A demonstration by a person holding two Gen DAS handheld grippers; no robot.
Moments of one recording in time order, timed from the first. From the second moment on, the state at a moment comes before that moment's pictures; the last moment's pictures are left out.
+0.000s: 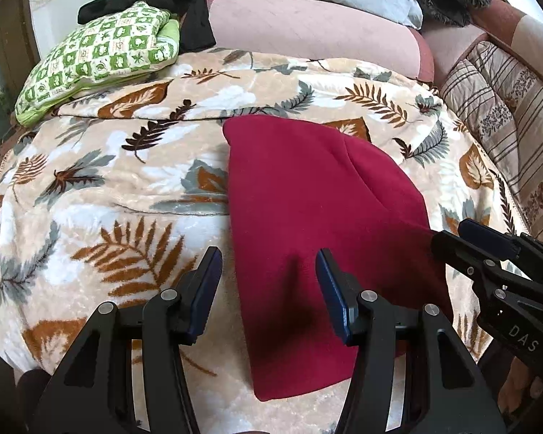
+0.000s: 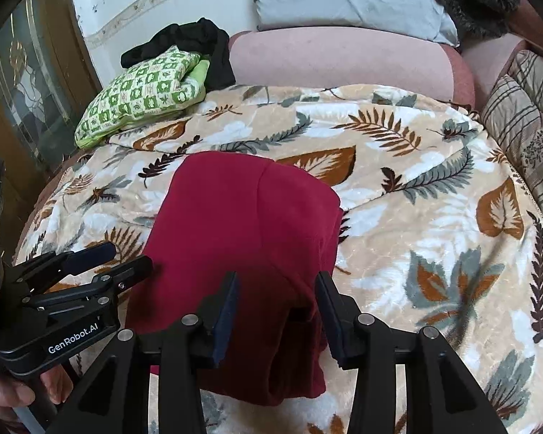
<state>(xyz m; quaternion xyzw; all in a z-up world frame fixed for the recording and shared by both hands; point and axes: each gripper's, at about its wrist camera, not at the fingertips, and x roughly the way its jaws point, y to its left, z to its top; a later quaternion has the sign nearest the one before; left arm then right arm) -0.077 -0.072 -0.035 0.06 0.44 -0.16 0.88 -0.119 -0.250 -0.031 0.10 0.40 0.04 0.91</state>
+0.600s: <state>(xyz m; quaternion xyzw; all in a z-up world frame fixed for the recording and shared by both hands) -0.088 -0.069 -0.026 0.07 0.43 -0.14 0.89 -0.119 -0.238 -0.031 0.10 0.40 0.05 0.91</state>
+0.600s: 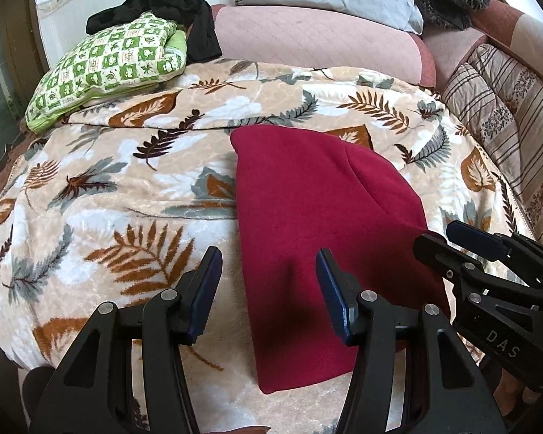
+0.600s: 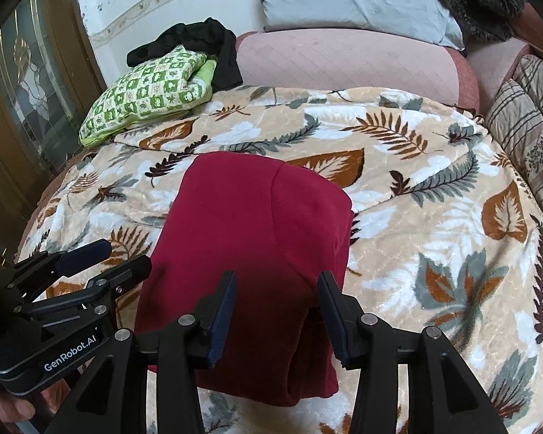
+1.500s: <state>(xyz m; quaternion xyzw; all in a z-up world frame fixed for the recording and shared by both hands) -0.084 -0.070 -0.040 0.07 0.44 -0.14 0.88 -0.111 -0.233 -0.039 0.09 0.41 0.04 0.90</state>
